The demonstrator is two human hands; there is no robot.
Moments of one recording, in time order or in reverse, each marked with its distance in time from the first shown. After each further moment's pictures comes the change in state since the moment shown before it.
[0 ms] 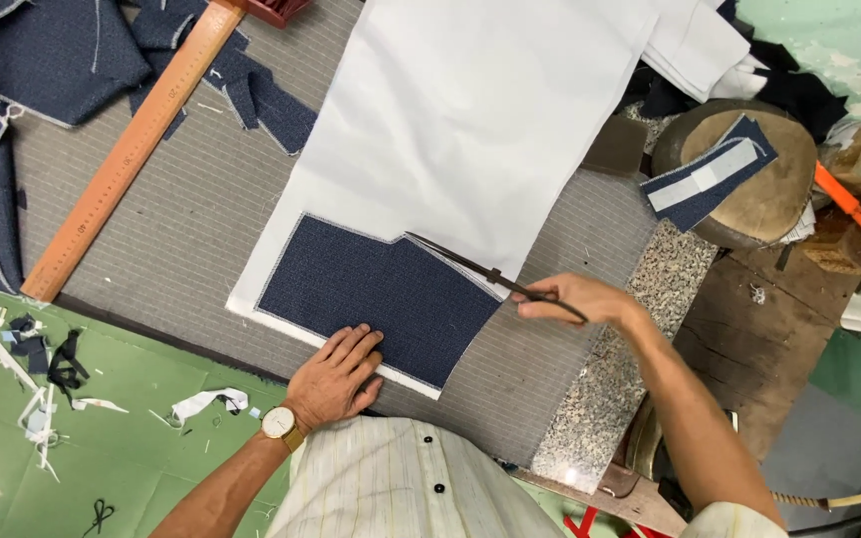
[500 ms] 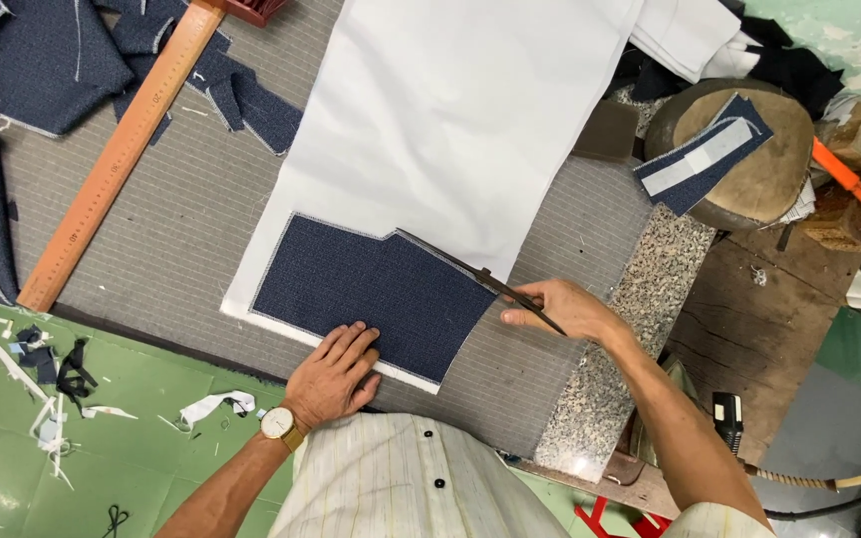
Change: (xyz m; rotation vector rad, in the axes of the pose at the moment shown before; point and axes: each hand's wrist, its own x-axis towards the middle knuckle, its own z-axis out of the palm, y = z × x) left_hand 0.000 0.001 0.001 0.029 -0.002 0.006; right_hand -0.008 0.004 0.037 -0.063 0.190 -0.002
